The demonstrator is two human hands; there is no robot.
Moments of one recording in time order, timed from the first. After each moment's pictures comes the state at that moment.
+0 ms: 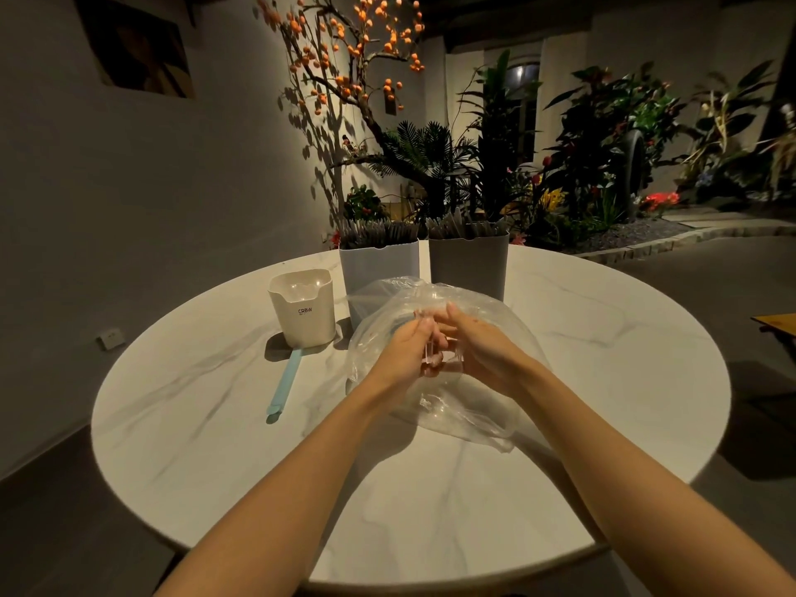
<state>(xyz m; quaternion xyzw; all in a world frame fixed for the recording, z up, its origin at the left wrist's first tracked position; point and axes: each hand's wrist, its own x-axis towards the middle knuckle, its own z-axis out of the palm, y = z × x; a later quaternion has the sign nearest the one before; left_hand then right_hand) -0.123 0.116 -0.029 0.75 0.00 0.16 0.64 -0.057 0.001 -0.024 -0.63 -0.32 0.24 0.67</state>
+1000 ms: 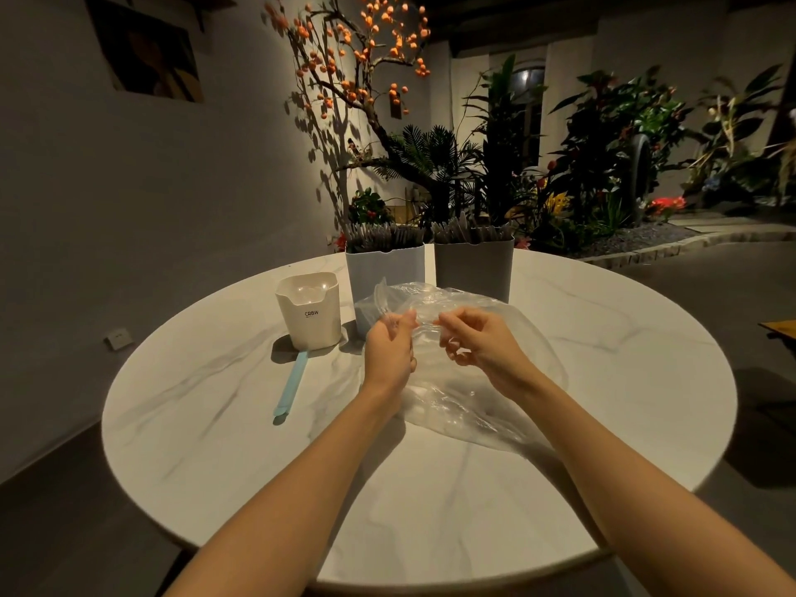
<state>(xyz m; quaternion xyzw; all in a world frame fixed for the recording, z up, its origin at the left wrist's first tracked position) -0.123 0.121 -0.028 0.67 0.13 0.30 0.67 -0.061 0.002 -0.021 -0.65 -0.32 0.09 0.68</state>
